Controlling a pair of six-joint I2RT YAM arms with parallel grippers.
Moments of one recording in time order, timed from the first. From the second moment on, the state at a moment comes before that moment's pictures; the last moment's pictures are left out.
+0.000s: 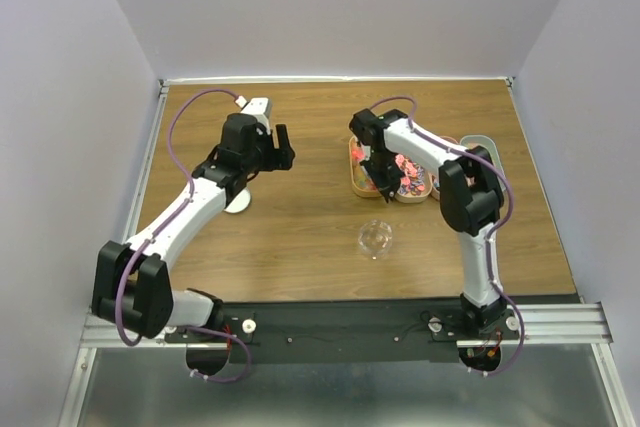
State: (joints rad) left arm -0.36 1.31 0.96 -0.16 0.05 -0.31; right arm 0.54 2.15 1.74 -1.19 0.12 0.15
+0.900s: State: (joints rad) left arm -0.39 1.28 0.99 -0.11 0.06 -0.37; right arm 0.54 1.61 1.16 -0.61 0.16 0.12
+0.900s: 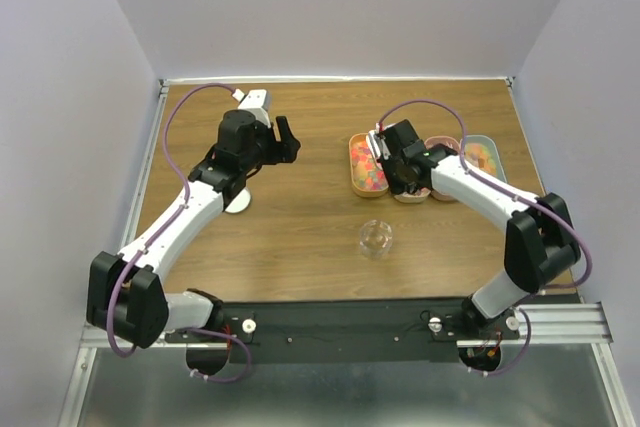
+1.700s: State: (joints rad) left arm -0.40 1.26 0.98 -0.11 0.06 -0.33; right arm 0.55 1.32 1.16 -0.91 -0.01 0.18
